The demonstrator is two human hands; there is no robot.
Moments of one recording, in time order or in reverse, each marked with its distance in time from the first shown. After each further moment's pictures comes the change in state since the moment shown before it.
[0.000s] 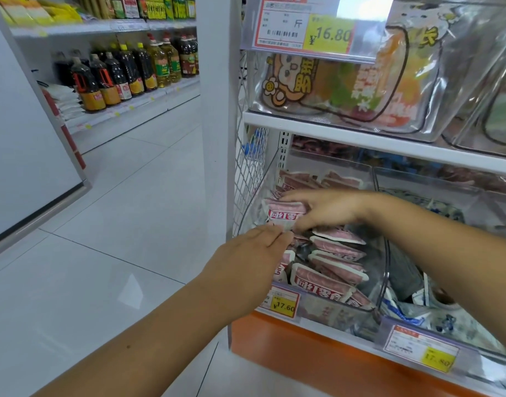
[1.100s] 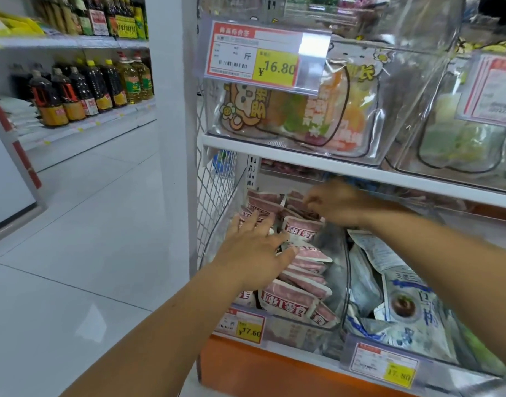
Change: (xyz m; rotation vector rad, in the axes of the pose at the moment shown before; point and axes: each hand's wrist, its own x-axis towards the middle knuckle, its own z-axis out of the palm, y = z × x) left_hand 0.089 0.008 0.025 -0.066 -0.195 -0.114; right_hand -0.029 0.052 -0.030 -0.237 0.365 0.193
